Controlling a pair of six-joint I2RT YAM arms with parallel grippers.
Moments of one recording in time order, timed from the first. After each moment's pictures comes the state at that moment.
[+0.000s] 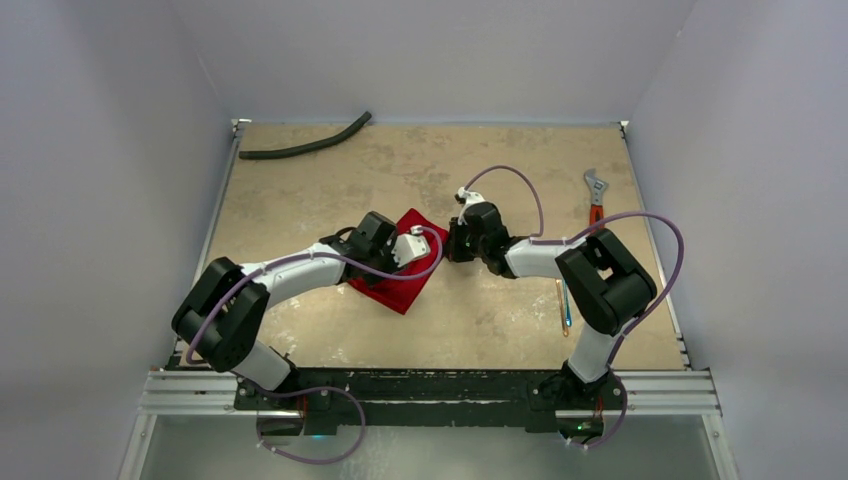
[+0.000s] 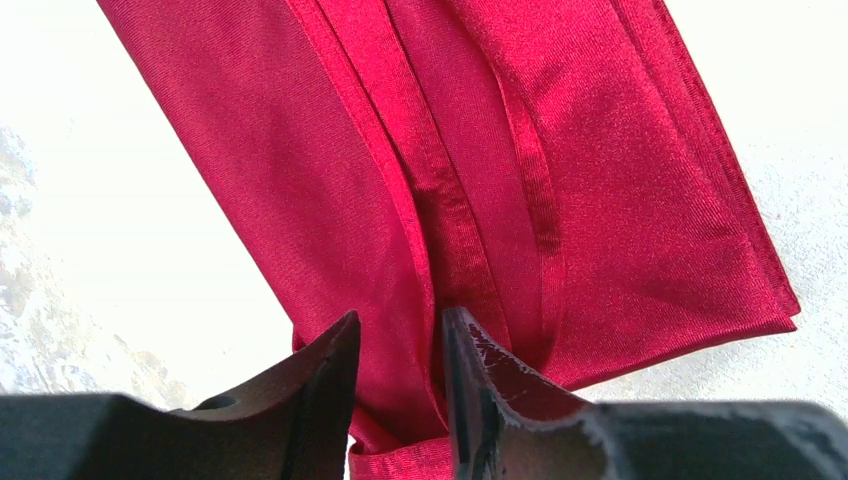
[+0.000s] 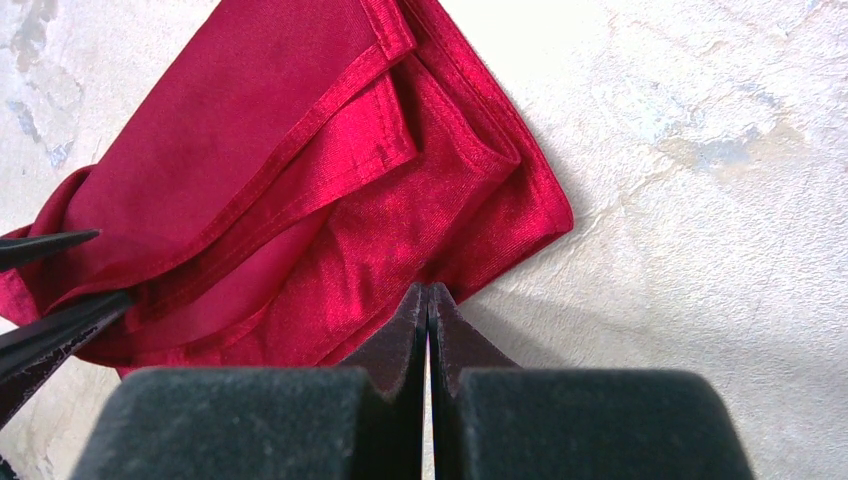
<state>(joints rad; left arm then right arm) -0.65 1.53 0.83 -0.31 -0.02 0.51 0.59 1.77 0.83 0.26 -0.13 0.49</state>
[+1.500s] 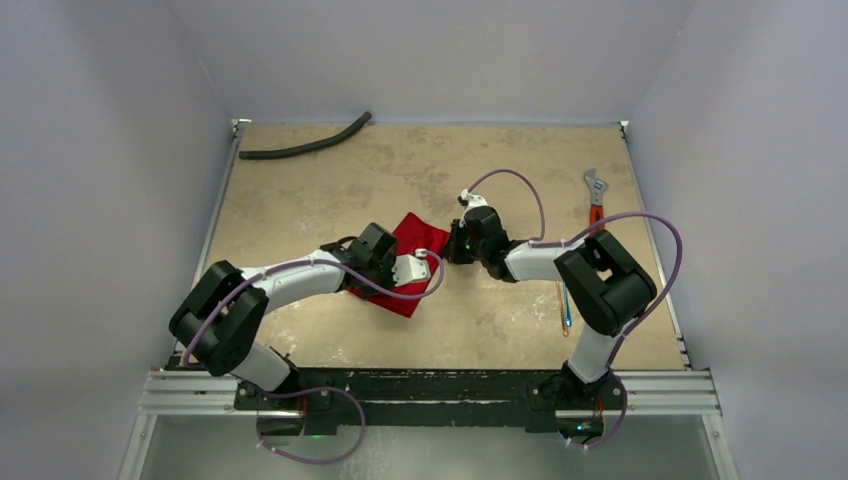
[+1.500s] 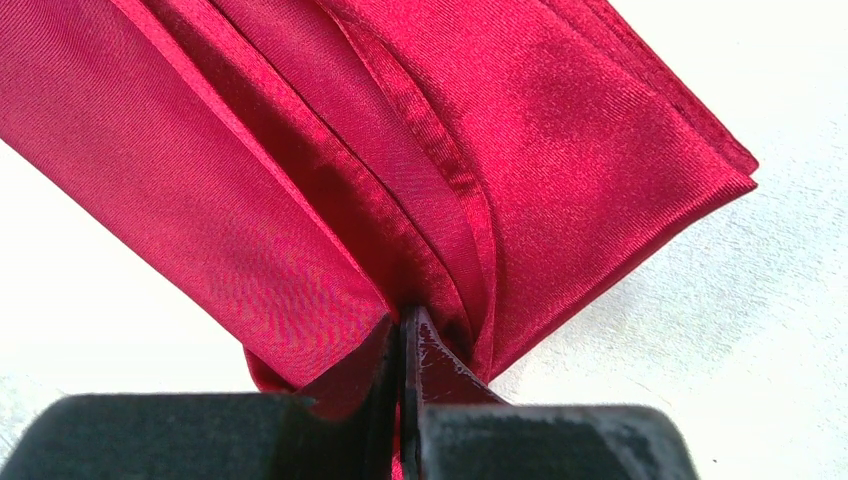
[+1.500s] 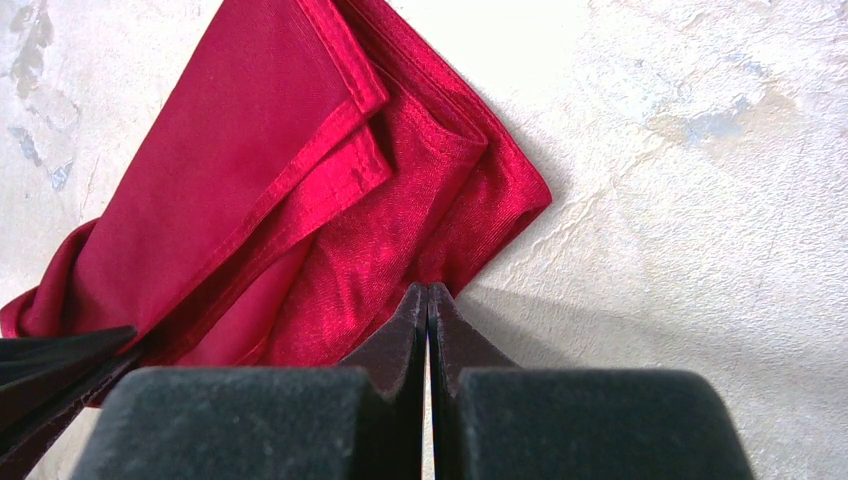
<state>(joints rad) -0.68 1.51 0.78 -0.37 0.07 0.66 0.60 1.77 0.79 0.30 -0.08 0.54</state>
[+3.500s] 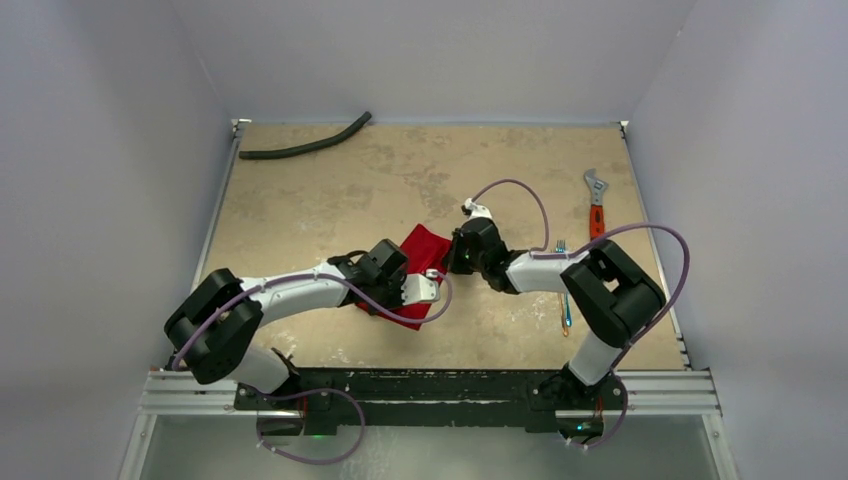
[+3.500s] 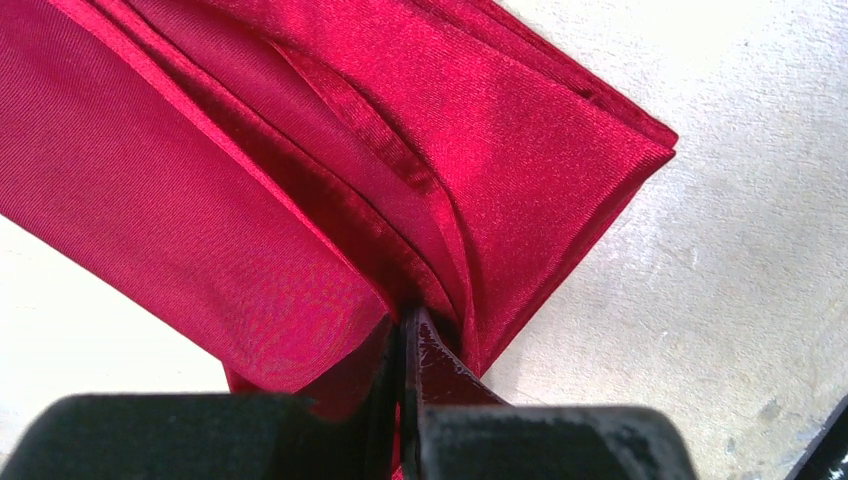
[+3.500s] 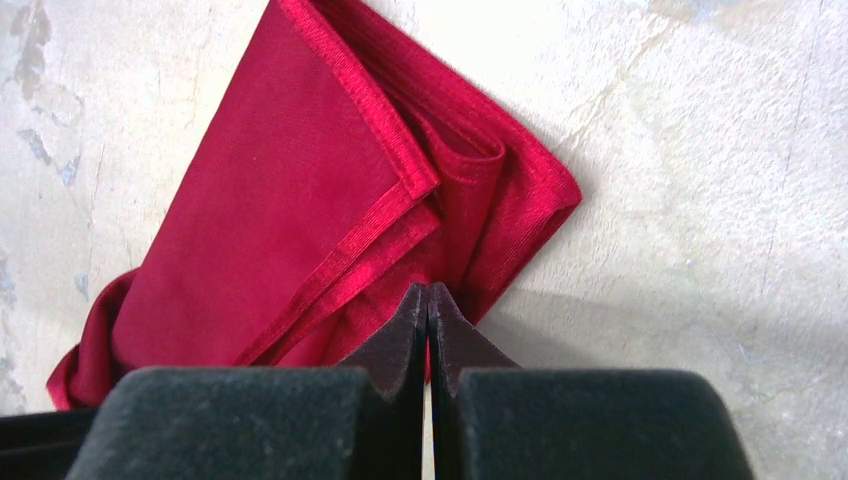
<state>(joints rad) -0.81 1.48 0.74 -0.40 0.11 0.63 0.67 1.70 0.72 0.30 0.02 0.67</state>
